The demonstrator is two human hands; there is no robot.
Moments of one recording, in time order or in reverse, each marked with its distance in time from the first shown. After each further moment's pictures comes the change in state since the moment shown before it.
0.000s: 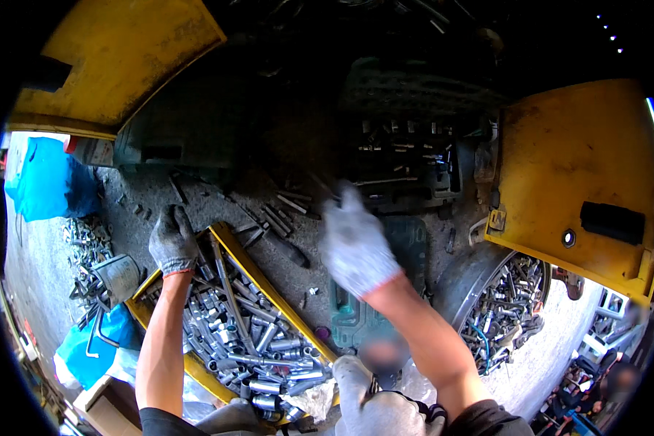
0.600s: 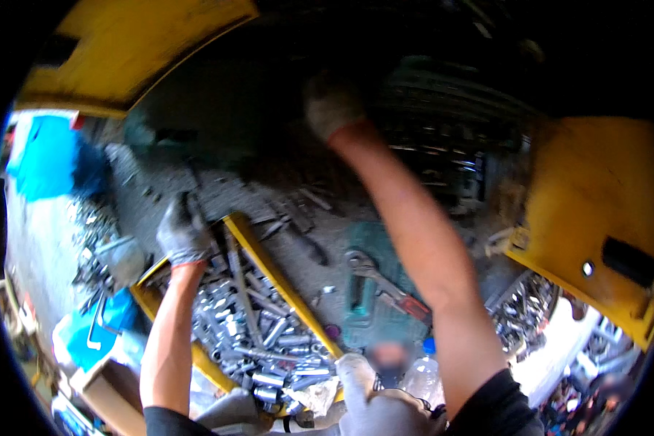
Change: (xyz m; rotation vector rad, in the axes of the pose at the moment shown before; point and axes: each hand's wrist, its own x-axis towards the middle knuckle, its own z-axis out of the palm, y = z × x) left_hand -0.010 -0.012 -0.001 -0.086 0.056 -0.032; right_hand 0.228 0.024 0.068 -0.308 0.128 -0.128
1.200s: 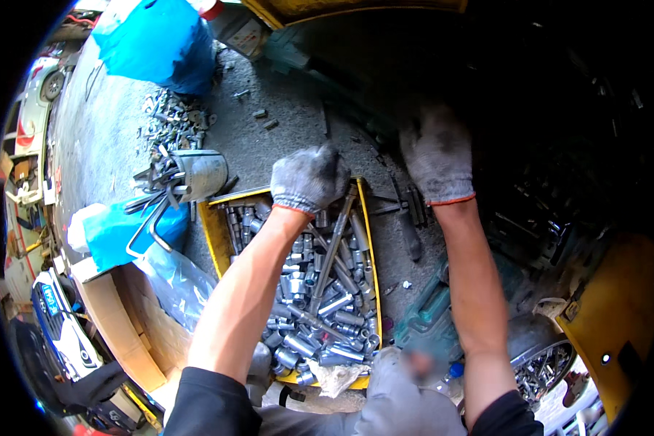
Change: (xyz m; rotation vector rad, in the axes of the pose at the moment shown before) left_hand 0.010 0.014 -0.011 0.188 -0.349 0.095; right_hand -0.045 -0.102 -0.049 0.365 0.091 -0.013
